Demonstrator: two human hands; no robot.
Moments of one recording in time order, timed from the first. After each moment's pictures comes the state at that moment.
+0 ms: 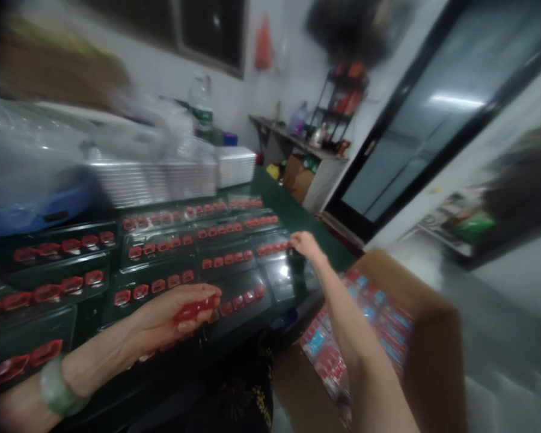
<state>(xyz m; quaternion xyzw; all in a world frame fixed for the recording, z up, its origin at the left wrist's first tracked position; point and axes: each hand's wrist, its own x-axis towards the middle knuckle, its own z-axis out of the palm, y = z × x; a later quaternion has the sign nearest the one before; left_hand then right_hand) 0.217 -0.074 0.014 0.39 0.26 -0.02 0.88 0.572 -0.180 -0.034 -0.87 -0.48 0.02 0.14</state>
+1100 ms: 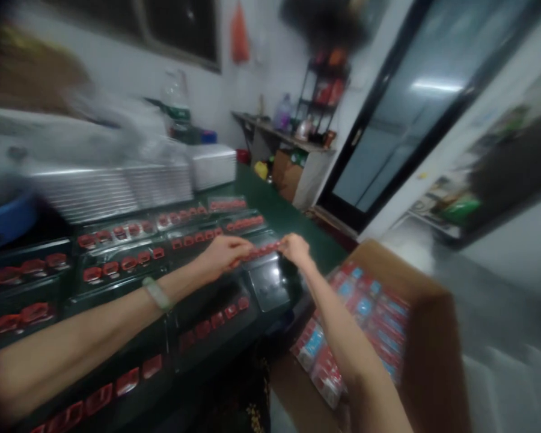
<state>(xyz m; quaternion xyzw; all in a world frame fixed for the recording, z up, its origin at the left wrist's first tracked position) 0.365 -0.065 0.029 0.81 0.16 0.13 0.55 0.569 -0.187 -0.043 -0.91 -0.37 -0.03 0.19</state>
